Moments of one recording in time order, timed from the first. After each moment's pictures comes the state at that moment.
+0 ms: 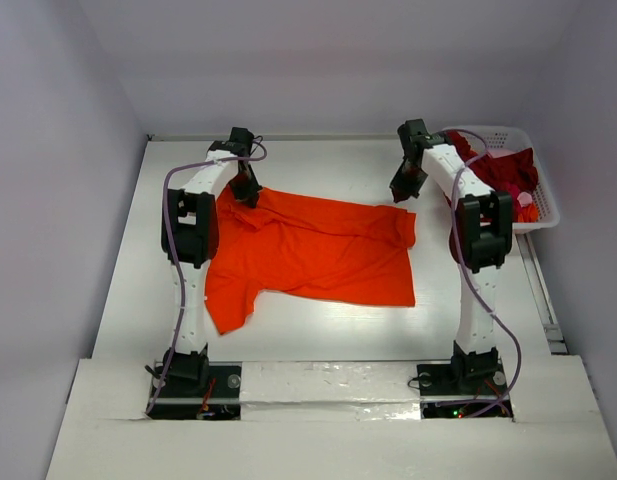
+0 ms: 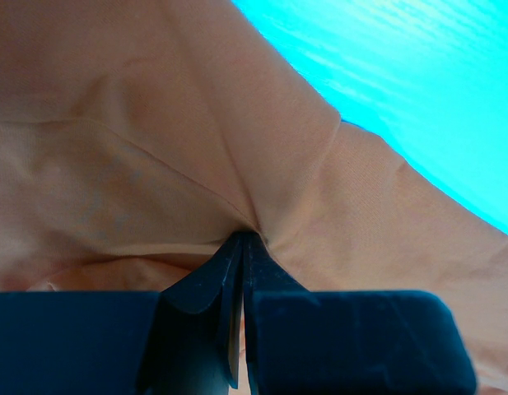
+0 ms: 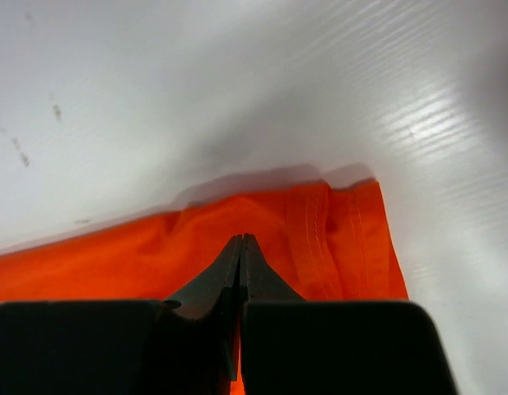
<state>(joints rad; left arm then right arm) -0.18 2.35 1.99 -0.90 -0.03 -0.56 0.18 2.25 1.99 -0.99 0.11 0.76</state>
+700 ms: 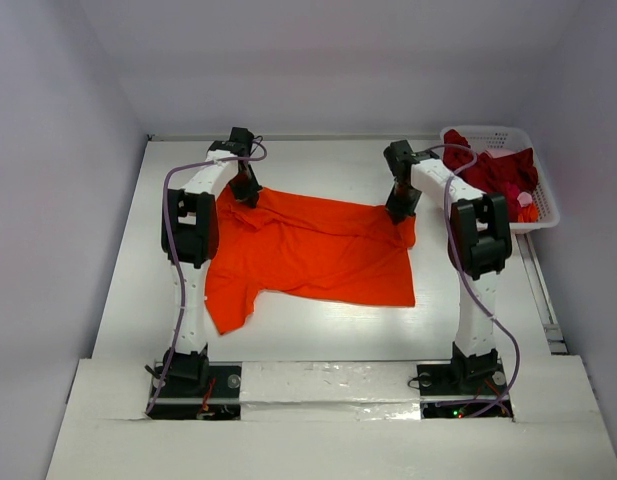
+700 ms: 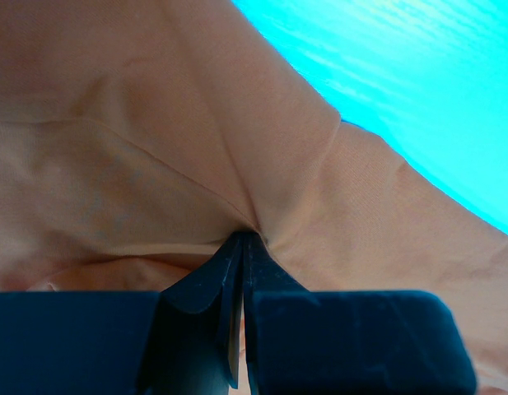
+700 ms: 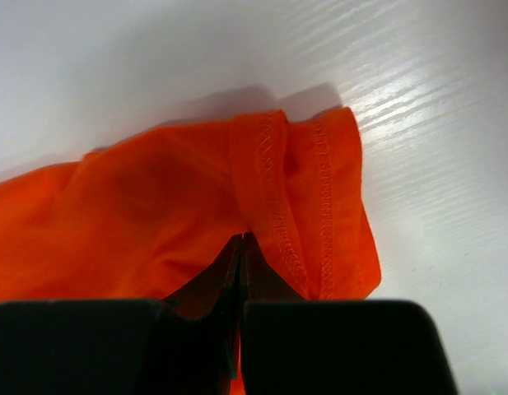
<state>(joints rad) -0.18 2.35 1.99 -0.90 -0.02 -0.56 0.26 2.15 1.77 -0.96 0.21 0.73</state>
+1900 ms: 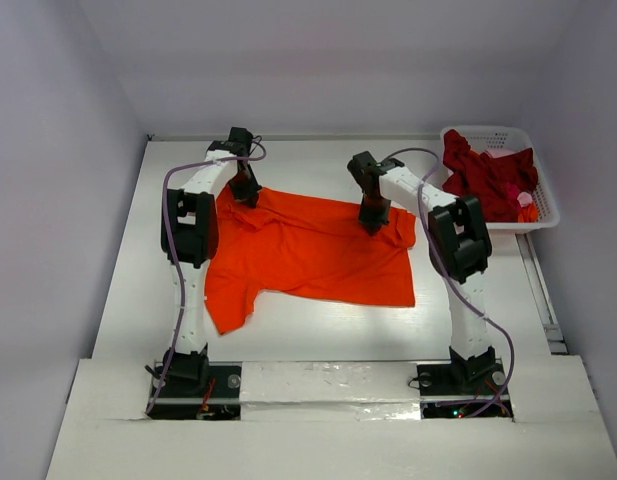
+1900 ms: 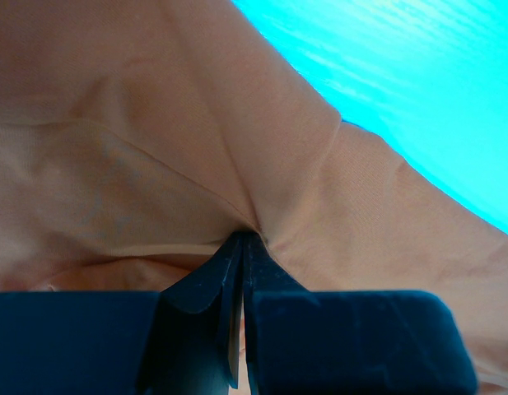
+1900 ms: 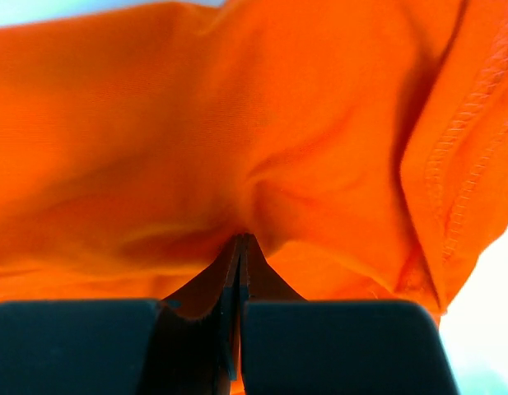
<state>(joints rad) -0.18 2.35 1.99 -0.90 -0.01 -0.56 0.45 2.18 1.79 -1.00 0.25 0.71</state>
